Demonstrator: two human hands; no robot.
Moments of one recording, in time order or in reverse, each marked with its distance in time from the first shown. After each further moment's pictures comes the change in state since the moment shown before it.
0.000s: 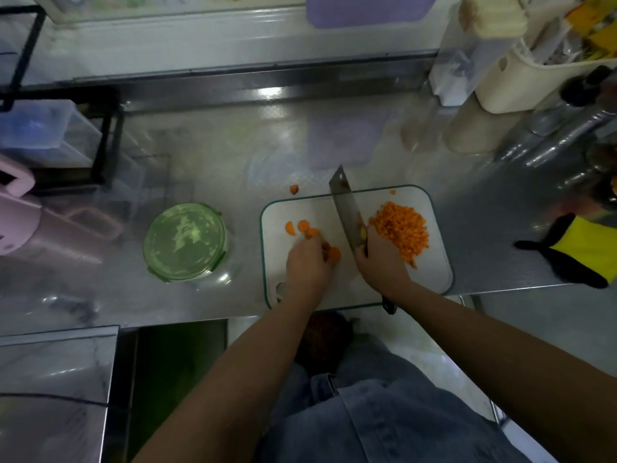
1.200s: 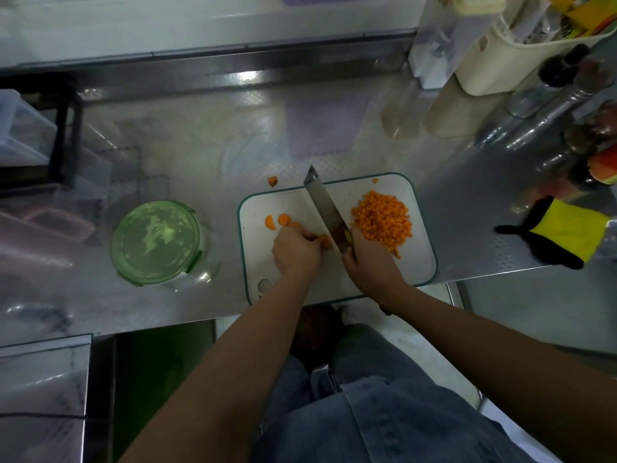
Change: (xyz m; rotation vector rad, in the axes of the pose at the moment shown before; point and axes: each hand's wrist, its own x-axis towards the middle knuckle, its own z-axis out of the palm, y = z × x) left_hand 0.019 0.023 0.007 -0.219 -0.013 -0.369; right_hand -0.018 0.008 -0.011 -0.104 -0.036 -0.118
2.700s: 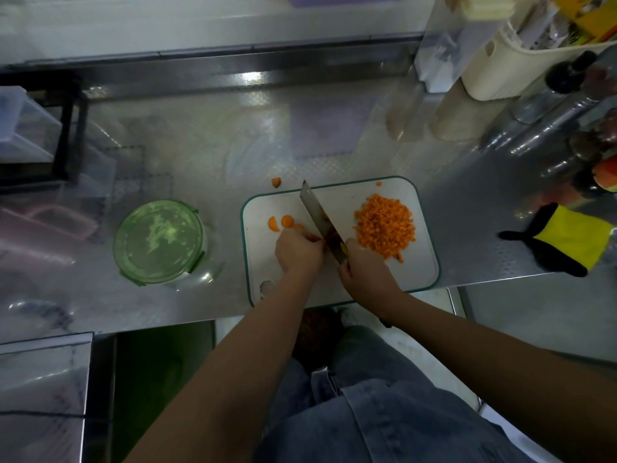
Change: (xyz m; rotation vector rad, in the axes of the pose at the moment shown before) left_hand -0.005 0.009 -0.007 -0.011 -0.013 -0.028; right_hand -0.005 -0.006 0.010 0.023 -0.076 0.003
